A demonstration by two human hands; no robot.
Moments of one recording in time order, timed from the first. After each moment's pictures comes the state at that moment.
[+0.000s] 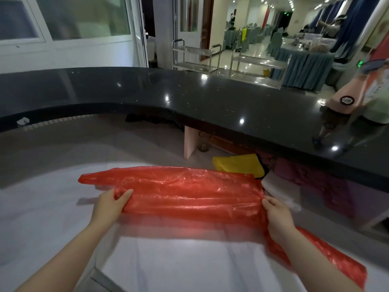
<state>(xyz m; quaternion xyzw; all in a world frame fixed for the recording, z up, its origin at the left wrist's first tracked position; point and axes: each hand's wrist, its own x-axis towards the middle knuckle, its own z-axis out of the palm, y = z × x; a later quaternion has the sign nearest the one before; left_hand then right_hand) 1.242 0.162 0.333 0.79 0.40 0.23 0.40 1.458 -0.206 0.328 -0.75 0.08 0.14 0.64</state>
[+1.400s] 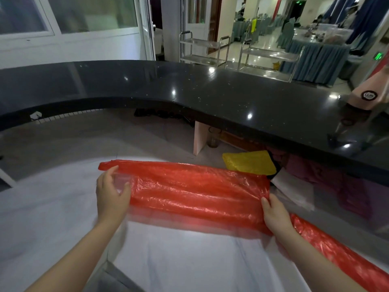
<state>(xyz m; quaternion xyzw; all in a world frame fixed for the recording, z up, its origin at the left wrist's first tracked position) 1.236 0.158 0.344 0.77 0.37 0.38 0.34 1.453 -0.185 0.313 -0.91 -0.11 0.07 0.40</state>
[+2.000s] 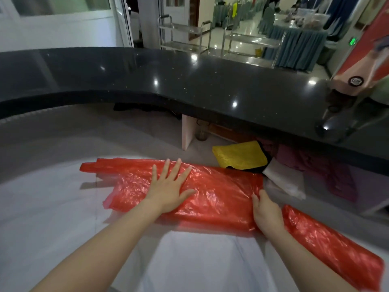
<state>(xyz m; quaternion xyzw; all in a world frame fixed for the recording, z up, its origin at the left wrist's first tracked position) 1.352 0.104 0.321 1.00 0.09 -0.02 0.03 1.442 -0.178 0.304 -0.96 -0.07 0.05 0.27</state>
